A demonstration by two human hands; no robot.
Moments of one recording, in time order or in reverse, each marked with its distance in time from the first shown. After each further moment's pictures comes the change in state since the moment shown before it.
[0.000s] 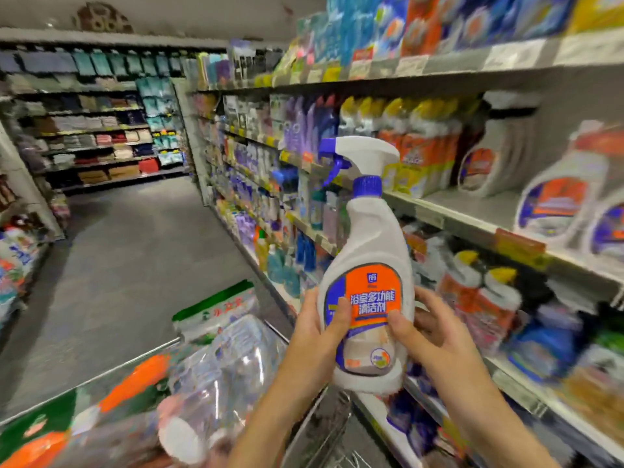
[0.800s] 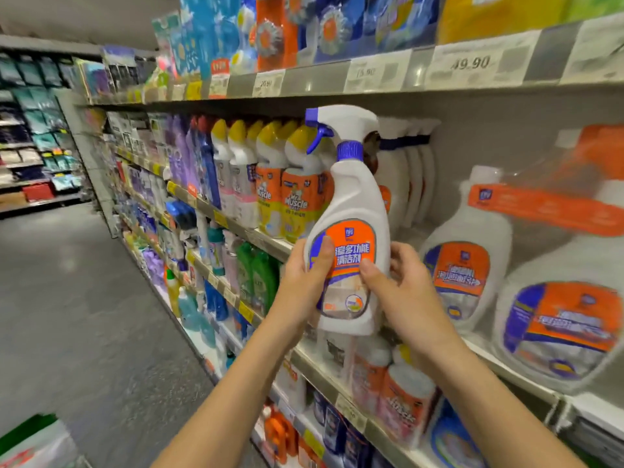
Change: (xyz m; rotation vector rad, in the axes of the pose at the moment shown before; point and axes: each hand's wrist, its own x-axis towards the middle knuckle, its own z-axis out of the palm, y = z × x) left_hand 0.283 -0.054 0.199 0.014 -0.189 0.070; right_hand 0.233 -0.047 -0.185 -0.334 0.294 -0.204
